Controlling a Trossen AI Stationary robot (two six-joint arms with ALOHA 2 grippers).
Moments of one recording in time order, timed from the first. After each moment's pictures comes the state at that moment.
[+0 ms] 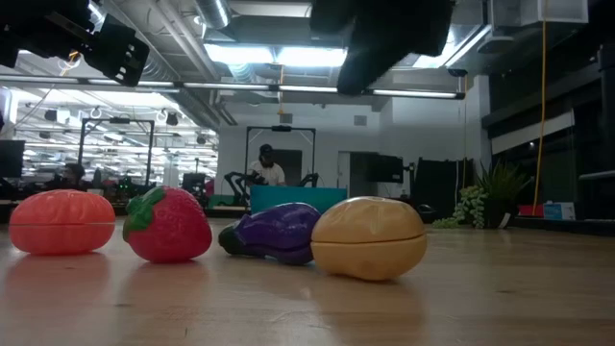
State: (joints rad) left arm -0.29 0.54 0.22 0.15 0.14 -0.10; right arm 0.52 2.15 1.86 -0.86 0.13 0.83
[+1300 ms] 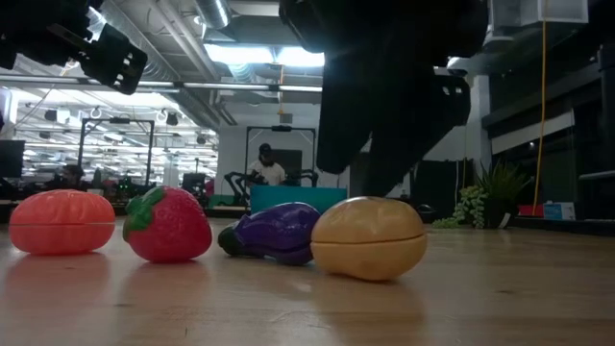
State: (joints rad) left arm -0.29 0.54 0.22 0.09 0.14 -0.10; right arm 0.49 2.17 1.71 -0.76 0.13 0.99
